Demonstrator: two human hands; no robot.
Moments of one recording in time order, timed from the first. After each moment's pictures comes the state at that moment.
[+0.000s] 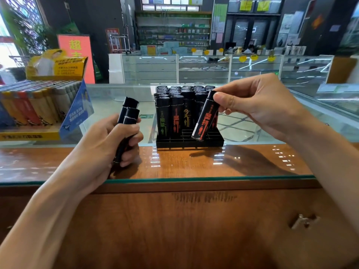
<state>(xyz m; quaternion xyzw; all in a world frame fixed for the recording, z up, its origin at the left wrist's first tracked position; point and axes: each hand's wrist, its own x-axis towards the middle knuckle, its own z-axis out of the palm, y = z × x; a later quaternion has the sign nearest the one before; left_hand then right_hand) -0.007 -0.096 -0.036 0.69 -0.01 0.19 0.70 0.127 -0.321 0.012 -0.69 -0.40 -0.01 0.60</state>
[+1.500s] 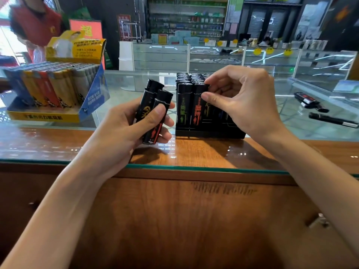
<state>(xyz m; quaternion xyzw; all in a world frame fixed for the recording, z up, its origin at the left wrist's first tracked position) -0.016 -0.093 -0.042 0.72 -0.06 0.20 0.67 0.109 -0.265 -0.008 -0.74 -0.42 -0.25 0.46</state>
